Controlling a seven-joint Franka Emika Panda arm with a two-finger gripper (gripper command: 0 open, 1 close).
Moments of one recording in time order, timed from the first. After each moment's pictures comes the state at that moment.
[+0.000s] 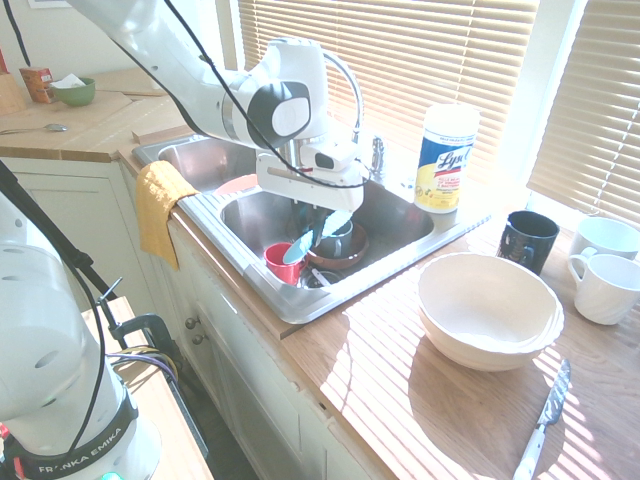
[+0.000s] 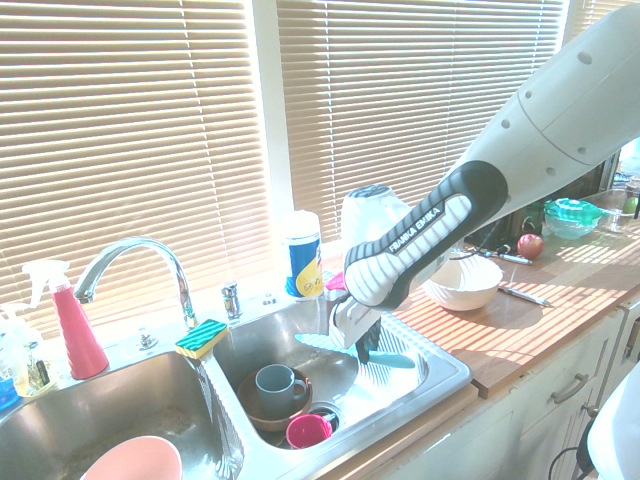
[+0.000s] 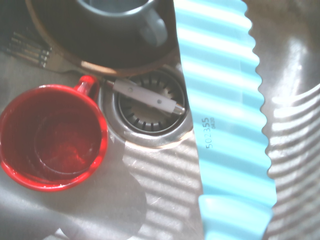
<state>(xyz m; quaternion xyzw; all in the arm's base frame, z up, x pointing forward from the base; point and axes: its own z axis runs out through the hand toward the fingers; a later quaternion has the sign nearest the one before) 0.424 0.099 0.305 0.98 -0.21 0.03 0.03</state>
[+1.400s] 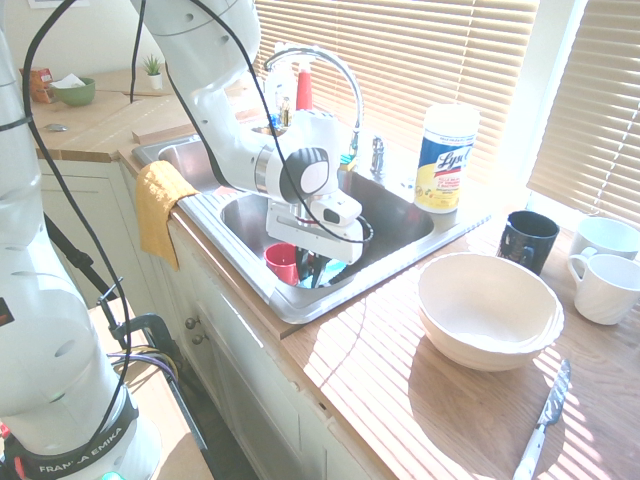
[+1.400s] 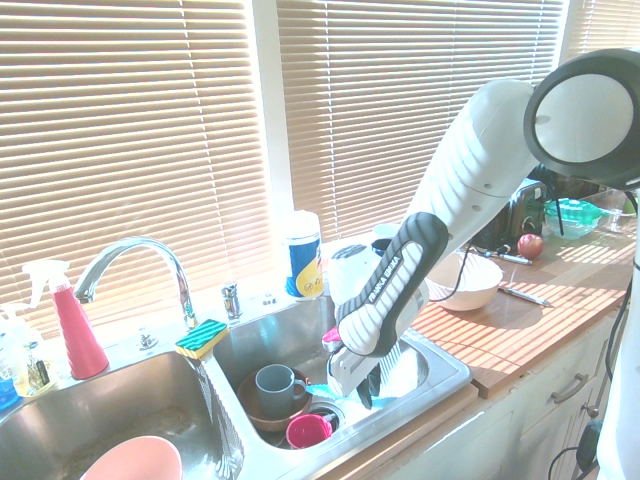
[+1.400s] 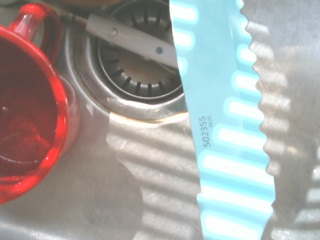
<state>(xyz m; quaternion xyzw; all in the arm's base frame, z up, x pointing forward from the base) 0.442 0.095 0.216 0.97 -0.22 -0.03 0.05</state>
